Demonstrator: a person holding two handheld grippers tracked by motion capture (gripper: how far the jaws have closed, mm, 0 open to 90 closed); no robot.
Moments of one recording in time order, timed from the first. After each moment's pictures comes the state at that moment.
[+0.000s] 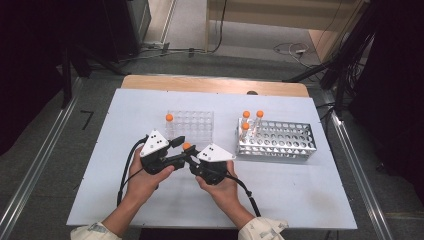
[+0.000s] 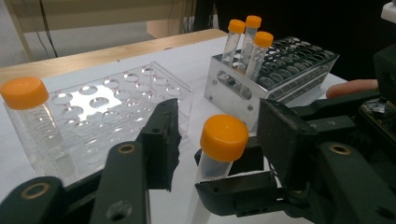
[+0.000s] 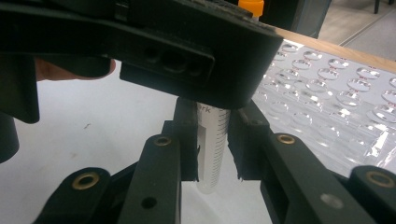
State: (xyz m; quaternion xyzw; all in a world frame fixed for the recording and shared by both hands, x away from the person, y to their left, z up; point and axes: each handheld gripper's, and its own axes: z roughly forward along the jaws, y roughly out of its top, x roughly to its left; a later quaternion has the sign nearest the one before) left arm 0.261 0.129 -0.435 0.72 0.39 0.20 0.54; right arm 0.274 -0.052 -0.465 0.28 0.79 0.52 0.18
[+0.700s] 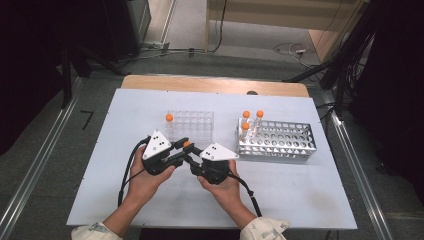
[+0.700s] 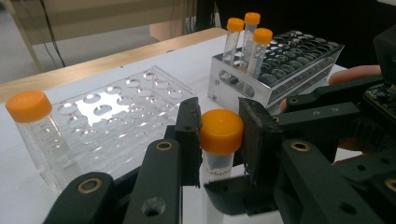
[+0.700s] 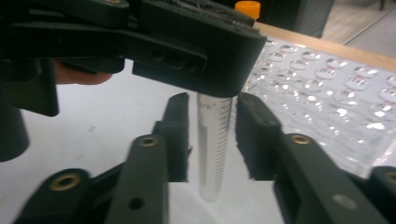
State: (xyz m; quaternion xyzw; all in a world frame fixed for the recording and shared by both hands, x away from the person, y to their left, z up) left arm 0.259 0.126 -0.430 0.73 0.37 0.23 0.53; right arm 0.276 -0.059 -0.462 0.28 0.79 0.52 0.15
